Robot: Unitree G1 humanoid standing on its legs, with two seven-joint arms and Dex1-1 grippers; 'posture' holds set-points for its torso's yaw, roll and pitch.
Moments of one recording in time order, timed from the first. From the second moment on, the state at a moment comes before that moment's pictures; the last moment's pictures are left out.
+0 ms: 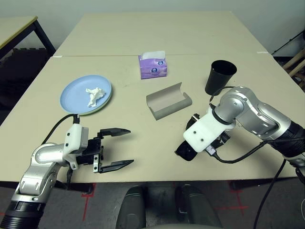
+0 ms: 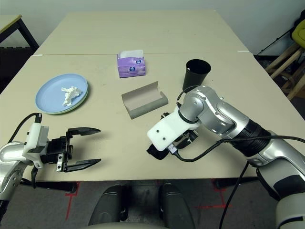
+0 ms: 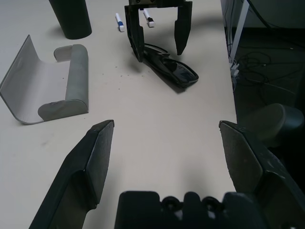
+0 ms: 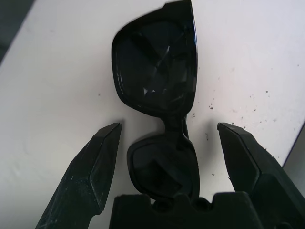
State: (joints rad) left arm 0.04 0.75 0.10 -0.15 -0.52 -0.04 -1.31; right arm -0.83 -0.76 0.69 -0.11 -0.32 0.04 1.53
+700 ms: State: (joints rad) left arm 0.01 0.75 0.09 -0.16 -0.52 -0.03 -1.30; right arm -0.73 -0.75 0.64 -0.21 -0.40 0.06 1.47
